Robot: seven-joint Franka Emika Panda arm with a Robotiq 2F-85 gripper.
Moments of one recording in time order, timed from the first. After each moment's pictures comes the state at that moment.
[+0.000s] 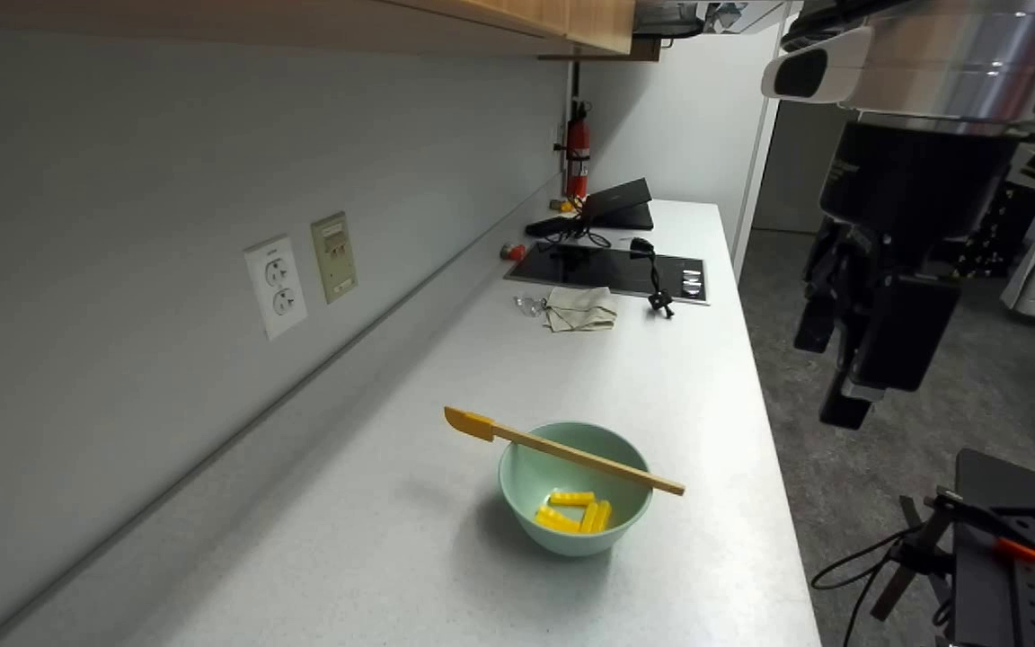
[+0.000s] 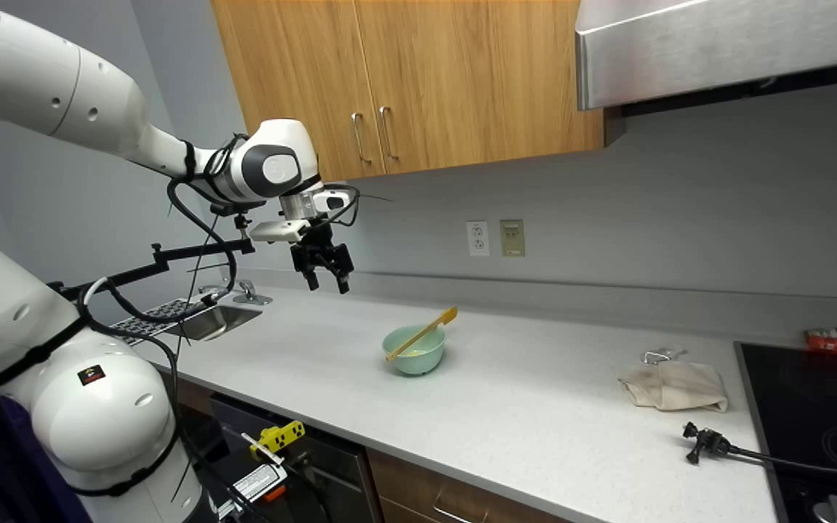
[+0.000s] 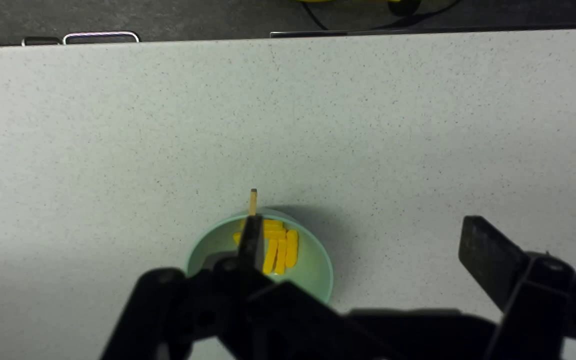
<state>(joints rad) 0.23 -0.41 0.26 -2.48 0.10 2.13 0.04</state>
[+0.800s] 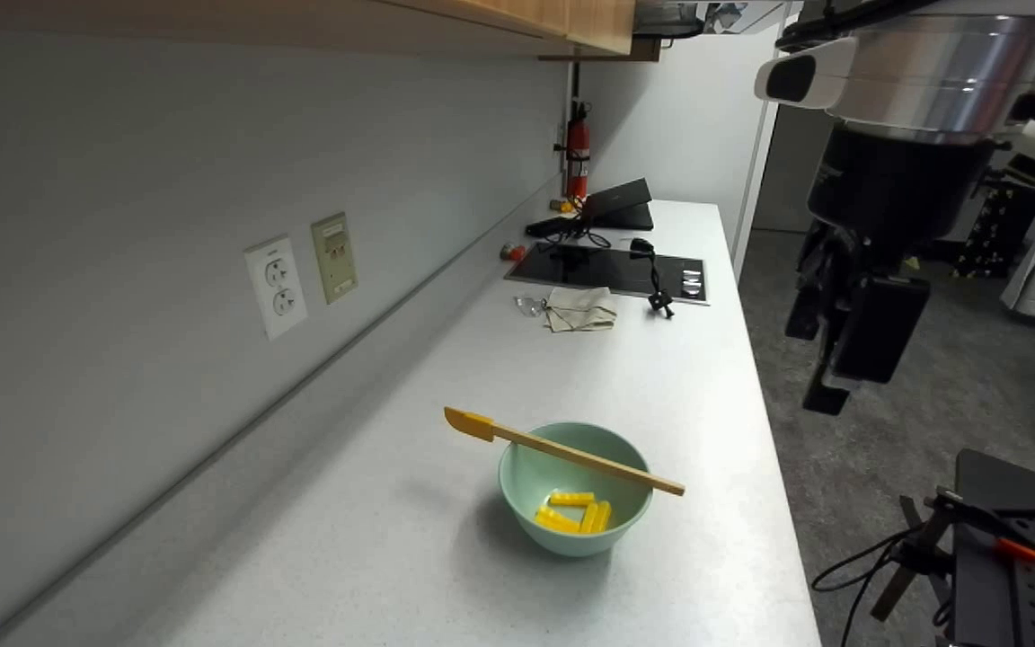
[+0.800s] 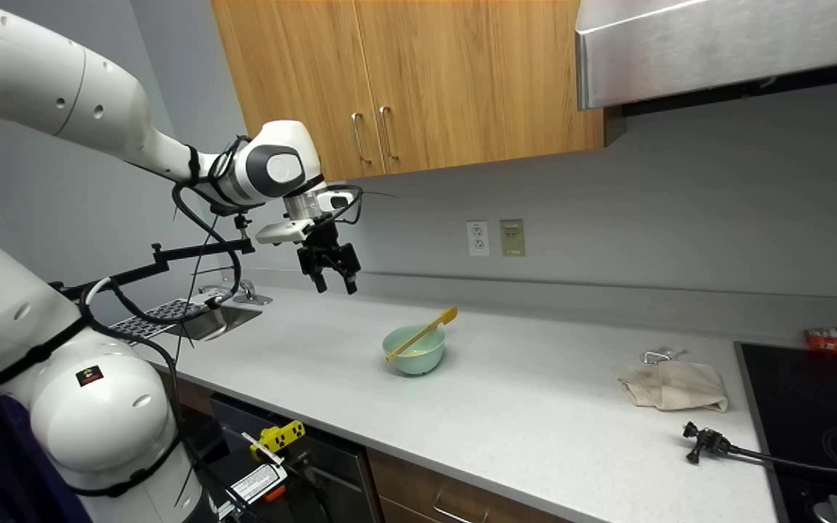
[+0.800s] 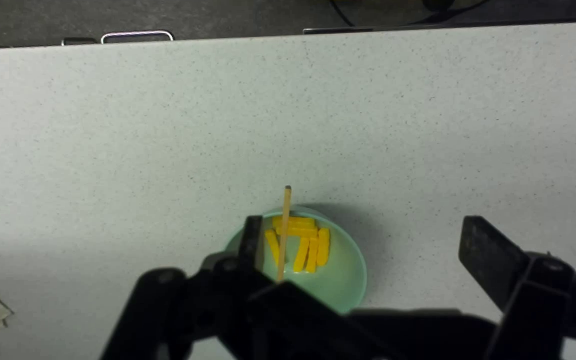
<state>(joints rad) 0.22 -0.40 0.26 -2.48 0.02 2.14 0.08</state>
